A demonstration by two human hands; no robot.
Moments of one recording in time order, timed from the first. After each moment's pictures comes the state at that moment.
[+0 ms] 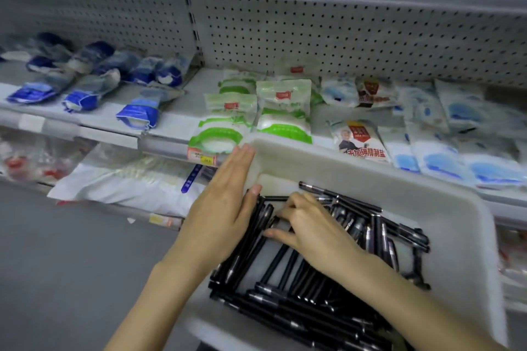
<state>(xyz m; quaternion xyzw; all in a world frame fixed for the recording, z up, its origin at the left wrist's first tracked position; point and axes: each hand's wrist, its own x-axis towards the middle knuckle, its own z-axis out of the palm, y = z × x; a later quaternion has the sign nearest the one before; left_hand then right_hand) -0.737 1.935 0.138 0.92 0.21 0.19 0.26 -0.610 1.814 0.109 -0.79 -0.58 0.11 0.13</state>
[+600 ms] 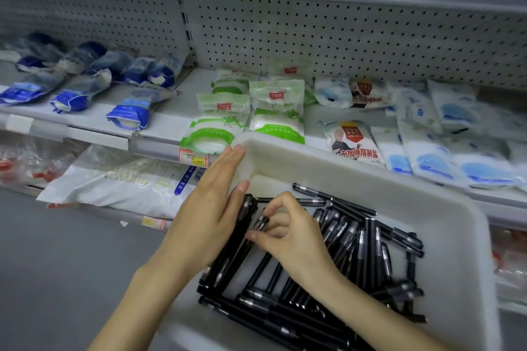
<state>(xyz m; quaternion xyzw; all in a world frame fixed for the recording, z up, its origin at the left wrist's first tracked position) -0.737 1.930 0.143 0.90 0.21 0.22 0.32 -0.643 1.810 0.108 -0.72 -0.32 0.30 0.54</state>
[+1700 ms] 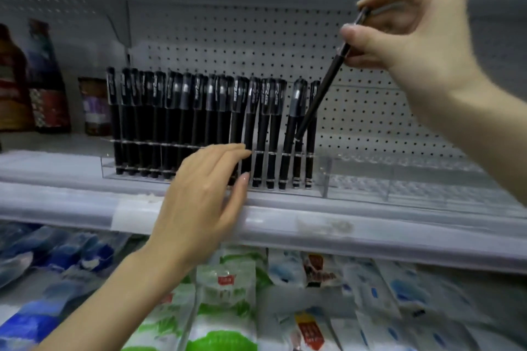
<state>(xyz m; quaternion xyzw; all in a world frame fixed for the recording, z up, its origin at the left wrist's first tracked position) -0.562 2.003 0.341 0.86 0.03 0.51 0.02 -0.442 1.821 0.494 -0.59 -0.50 -0.23 0.59</state>
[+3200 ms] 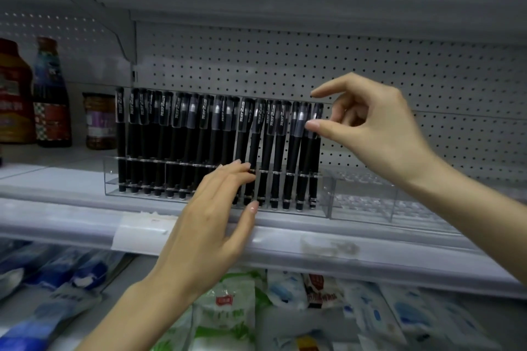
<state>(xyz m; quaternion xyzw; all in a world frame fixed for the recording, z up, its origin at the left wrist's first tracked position) -0.558 2.008 0.330 0.85 0.00 0.50 0.13 -0.436 1.838 0.456 -0.67 -0.53 -0.26 0.45</state>
